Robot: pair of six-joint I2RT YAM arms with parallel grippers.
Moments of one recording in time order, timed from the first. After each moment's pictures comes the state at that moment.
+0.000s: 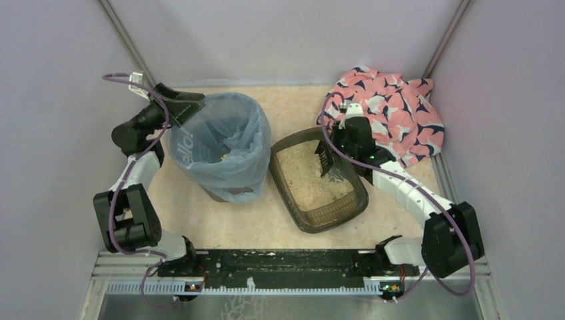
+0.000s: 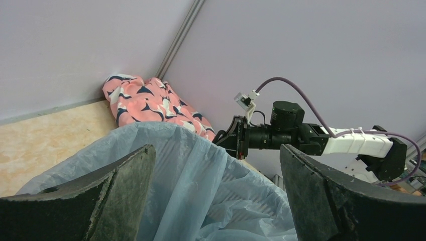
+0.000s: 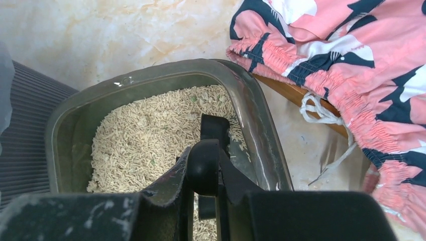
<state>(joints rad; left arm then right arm) 0.24 1.47 0.94 1.43 1.11 -1.40 0.46 1.29 0.89 -0.10 0.10 0.26</state>
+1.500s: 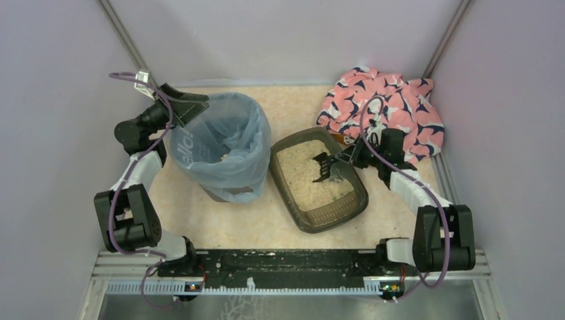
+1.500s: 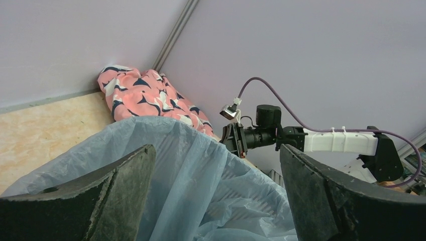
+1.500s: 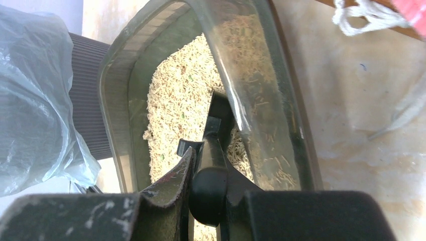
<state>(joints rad) 0.21 1.47 0.94 1.37 1.12 -1.36 0.06 1.29 0.65 0.07 -0.59 0.53</state>
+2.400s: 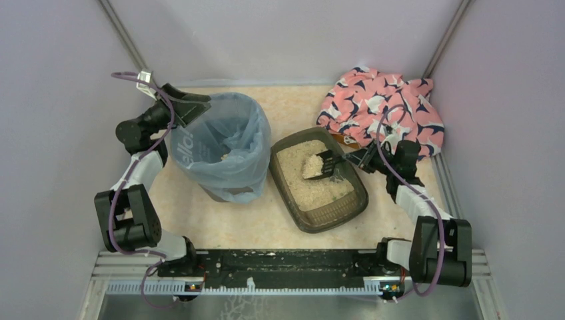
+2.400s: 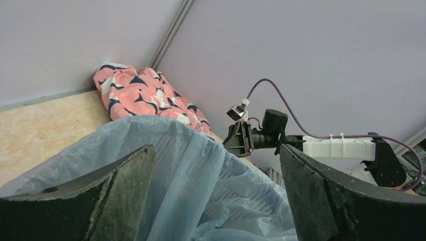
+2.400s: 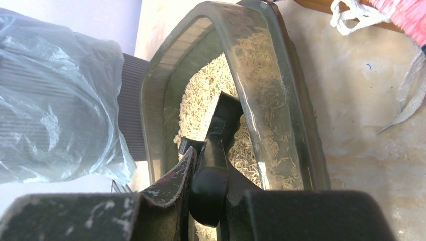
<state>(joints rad) 0.20 1.47 0.94 1.36 1.12 -1.36 -0.10 1.19 0.50 0.29 -0.77 0.69</state>
